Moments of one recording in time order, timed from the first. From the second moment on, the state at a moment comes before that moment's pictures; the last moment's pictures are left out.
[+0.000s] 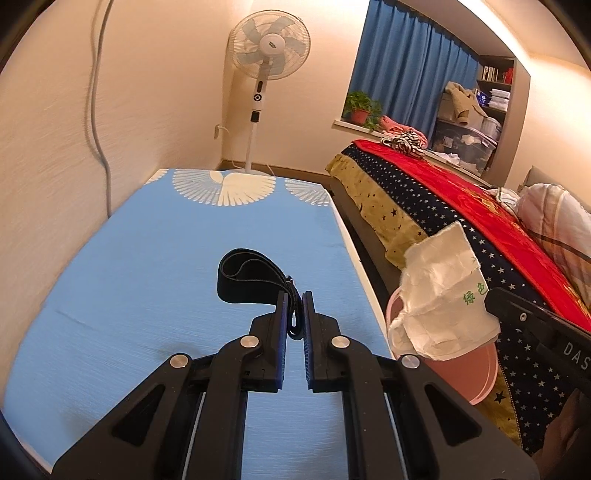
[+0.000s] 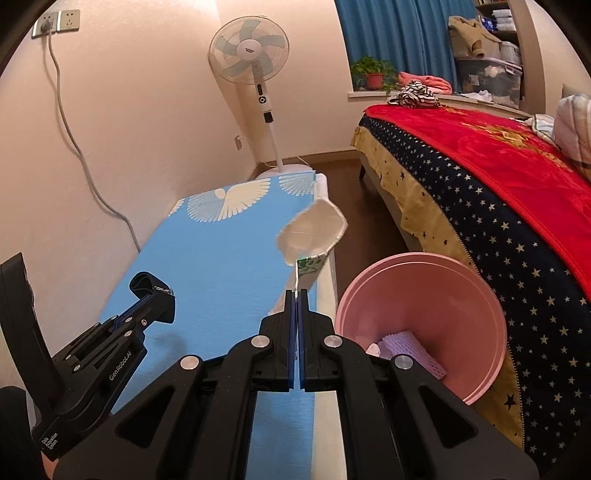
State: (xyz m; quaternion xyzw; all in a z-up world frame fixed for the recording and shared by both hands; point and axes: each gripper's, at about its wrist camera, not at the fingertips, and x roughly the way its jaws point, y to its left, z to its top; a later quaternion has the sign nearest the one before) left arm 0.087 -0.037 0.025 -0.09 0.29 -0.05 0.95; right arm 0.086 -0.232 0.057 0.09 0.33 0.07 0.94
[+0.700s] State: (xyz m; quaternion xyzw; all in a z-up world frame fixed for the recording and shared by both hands) left arm 0.092 -0.045 0.021 -0.09 0.29 -0.07 0.95; right arm 0.087 -0.249 0.054 0.09 0.33 0.04 0.94
